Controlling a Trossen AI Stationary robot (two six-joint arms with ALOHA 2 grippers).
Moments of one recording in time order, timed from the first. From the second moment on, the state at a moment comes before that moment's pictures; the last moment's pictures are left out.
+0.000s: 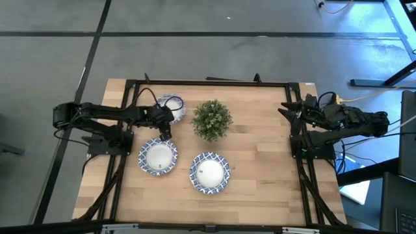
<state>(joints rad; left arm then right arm) 0.30 1.22 0.51 -0.41 -0.21 -0.08 0.15 0.33 0.72 -0.68 0.63 0.38</state>
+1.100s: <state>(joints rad) 0.30 1.21 0.74 -0.70 -0.17 -0.02 0.15 0.33 0.72 -0.70 0.63 0.38</state>
